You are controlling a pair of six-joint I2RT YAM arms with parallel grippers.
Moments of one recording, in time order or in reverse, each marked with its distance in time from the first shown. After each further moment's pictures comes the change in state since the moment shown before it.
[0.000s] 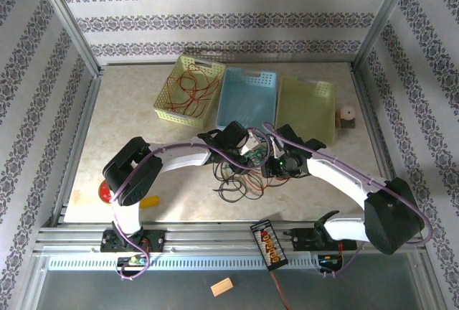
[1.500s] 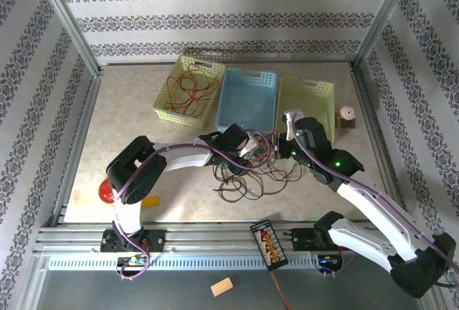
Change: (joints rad) left arm 0.000 0.030 -0.014 0.006 -0.041 -0.026; right arm 0.031 -0.382 0.112 0.140 0.220 -0.064
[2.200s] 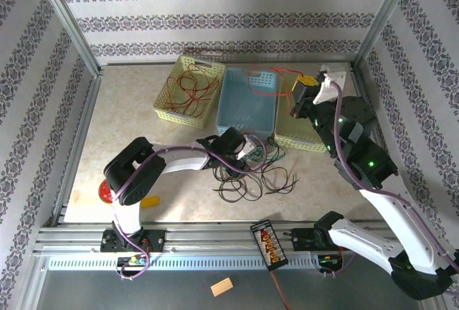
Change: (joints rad) left arm 0.000 -0.027 -0.079 0.072 0.004 -0.012; right arm 0.000 -0.003 0.336 0.255 0.185 -0.151
